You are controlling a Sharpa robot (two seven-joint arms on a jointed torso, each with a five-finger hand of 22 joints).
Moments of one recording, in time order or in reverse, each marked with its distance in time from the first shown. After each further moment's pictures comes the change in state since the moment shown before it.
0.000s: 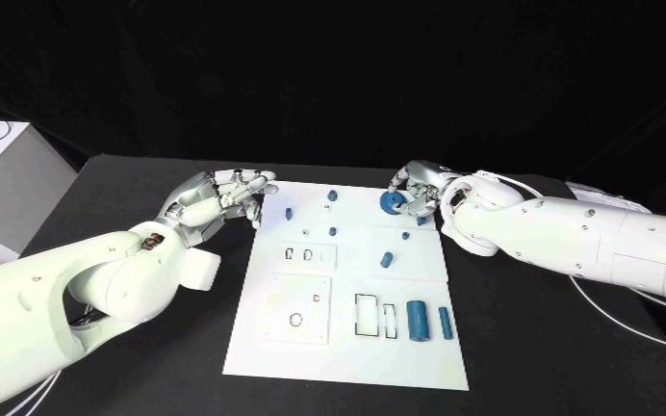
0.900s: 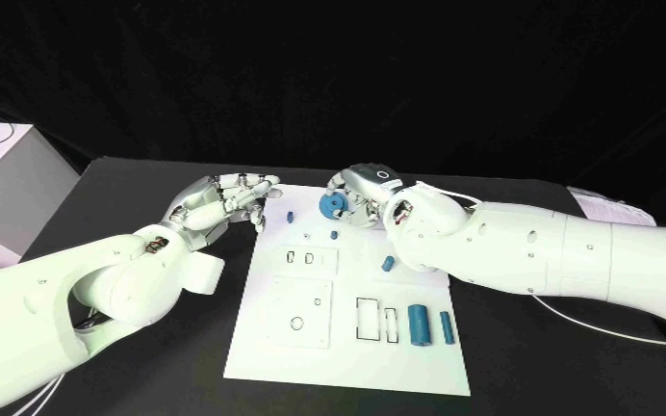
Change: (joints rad) left arm 0.000 0.013 0.000 -0.002 0.000 0.006 -0.006; left_hand 0.000 0.000 0.006 -0.006 0.000 -0.004 -0.004 0.000 0.002 -0.004 0.004 0.000 -0.001 0.000 0.000 0.000 -0.001 0.000 -0.004 0.004 0.004 0.002; right arm -0.008 0.162 0.009 0.088 -0.288 -0.121 -0.049; right_hand -0.027 -0.030 0.019 -0.019 -0.011 0.023 -0.004 0.012 0.000 0.000 -0.007 0.000 0.001 0.000 -0.007 0.000 0.000 0.000 0.003 -0.003 0.018 0.001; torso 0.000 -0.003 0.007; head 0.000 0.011
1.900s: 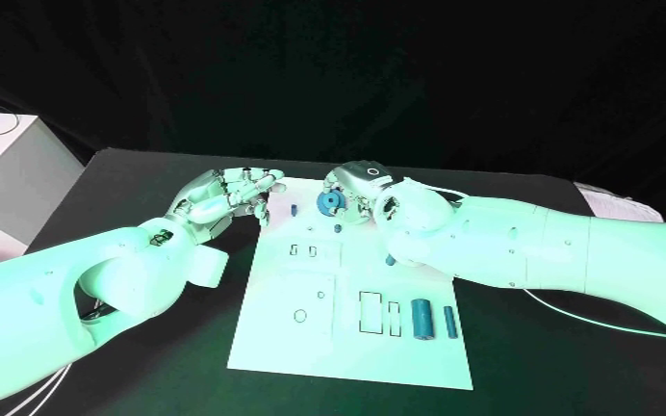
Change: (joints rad) left arm 0.000 0.009 0.000 -0.005 0.000 0.005 -0.005; left_hand 0.000 0.000 0.000 0.000 0.000 0.000 0.000 0.000 0.000 0.000 0.000 0.000 0.000 0.000 0.000 0.000 0.000 0.000 0.000 0.000 0.000 0.001; right arm -0.008 0.052 0.000 -0.053 -0.036 0.037 -0.050; right_hand -0.011 -0.011 0.008 -0.003 -0.005 0.006 0.000 -0.003 0.000 0.000 0.000 0.000 0.000 0.000 0.000 0.000 0.000 0.000 0.000 -0.007 0.004 0.000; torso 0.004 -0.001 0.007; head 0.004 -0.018
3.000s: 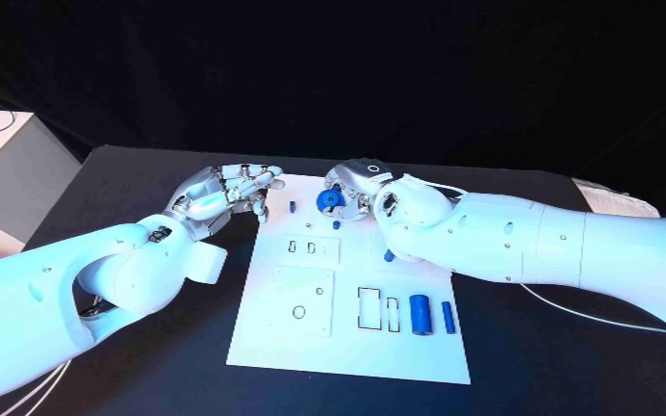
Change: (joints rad) left arm 0.000 0.003 0.000 -0.005 0.000 0.003 -0.002; left_hand 0.000 0.000 0.004 -0.004 0.000 0.000 0.000 0.000 0.001 0.000 0.000 0.000 0.000 -0.004 0.003 -0.004 -0.001 0.000 -0.004 -0.004 0.004 0.001; right arm -0.004 0.005 -0.004 -0.023 0.017 0.009 -0.006; right_hand -0.124 -0.007 -0.176 0.101 -0.092 -0.087 0.005 -0.084 -0.034 0.001 0.005 -0.035 0.000 0.000 0.008 0.000 0.000 0.000 0.000 0.008 -0.006 0.000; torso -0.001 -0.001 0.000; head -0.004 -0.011
